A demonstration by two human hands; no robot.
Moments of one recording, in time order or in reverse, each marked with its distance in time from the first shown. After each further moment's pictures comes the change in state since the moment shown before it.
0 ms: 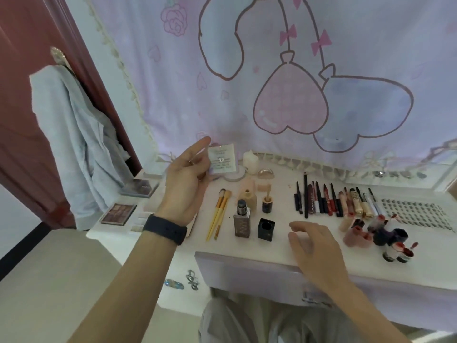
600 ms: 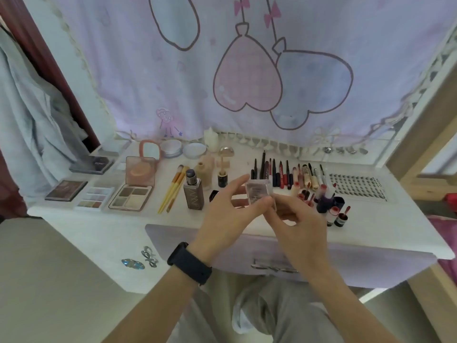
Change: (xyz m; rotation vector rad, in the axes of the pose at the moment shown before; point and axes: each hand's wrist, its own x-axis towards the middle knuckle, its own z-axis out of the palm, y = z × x) left_hand -0.099 -0.123 0.089 0.647 -0.196 -0.106; right_hand -0.030 0.002 -0.065 0.371 0.176 -0.100
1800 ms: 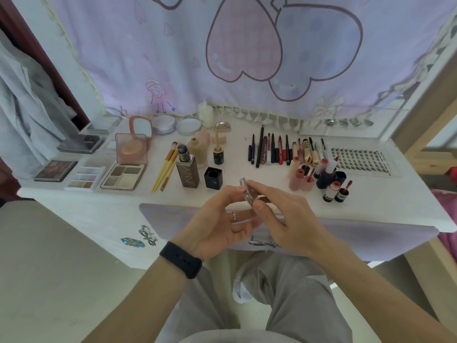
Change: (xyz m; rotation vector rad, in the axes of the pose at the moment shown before) left_hand -0.013 -0.033 -0.003 -0.807 -0.332 -0.653; right_hand -0.003 0.032 -0.007 -0.146 -0.449 -0.229
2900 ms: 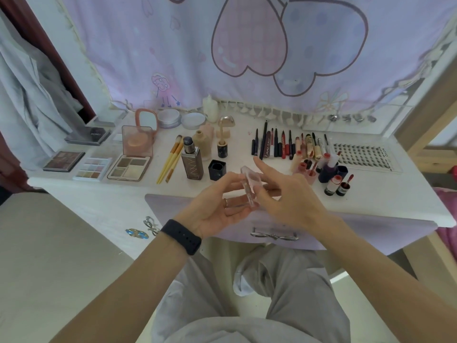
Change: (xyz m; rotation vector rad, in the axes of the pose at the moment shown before) left_hand 0.004 0.011 -0.007 0.082 0.147 0.018; right_hand 0.020 -0.005 -0.007 -0.047 -0.043 0.140
